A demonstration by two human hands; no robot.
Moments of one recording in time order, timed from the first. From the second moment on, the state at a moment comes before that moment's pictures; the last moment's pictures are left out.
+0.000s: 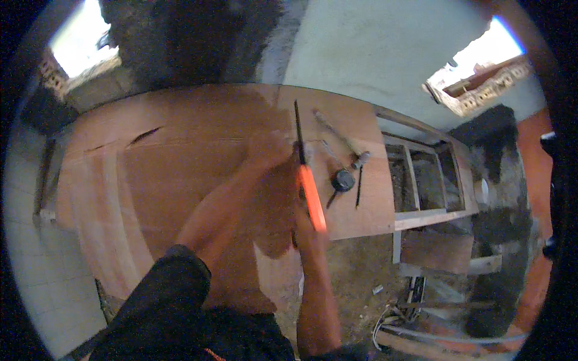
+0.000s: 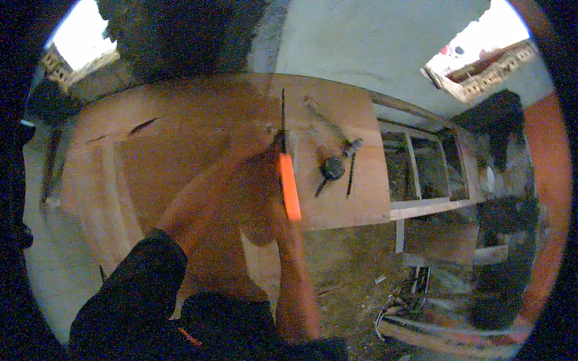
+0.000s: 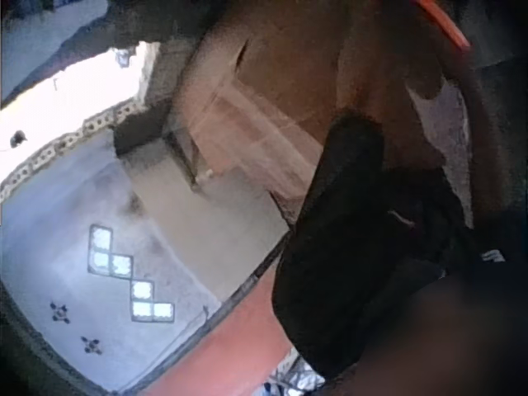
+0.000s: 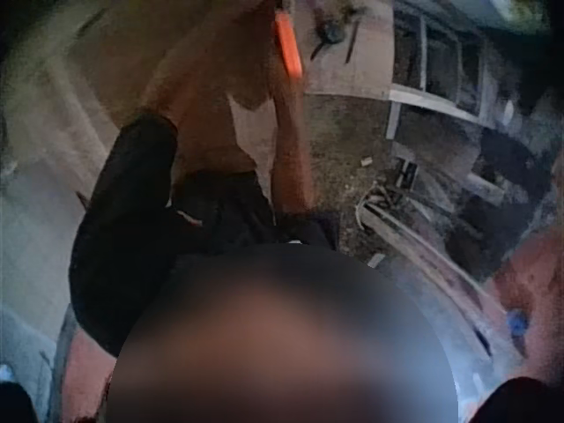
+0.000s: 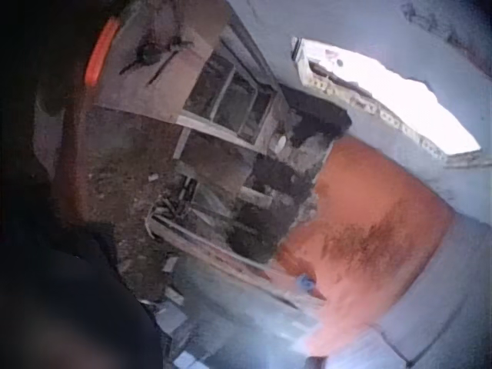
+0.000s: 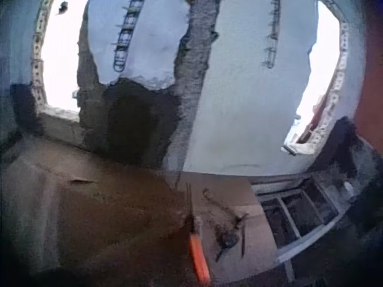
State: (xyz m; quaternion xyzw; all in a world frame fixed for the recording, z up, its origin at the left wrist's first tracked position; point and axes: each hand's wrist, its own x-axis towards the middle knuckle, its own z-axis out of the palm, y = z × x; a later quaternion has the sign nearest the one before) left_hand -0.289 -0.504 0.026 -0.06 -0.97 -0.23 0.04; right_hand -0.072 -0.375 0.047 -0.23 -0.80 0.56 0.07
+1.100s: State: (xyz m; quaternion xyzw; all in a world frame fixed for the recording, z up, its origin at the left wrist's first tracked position) left_hand -0.285 -0.497 0.012 -0.06 -0.96 -0.27 0.09; right_hand -0.078 -0.380 0.069 -0.14 -0.79 0.59 0.07
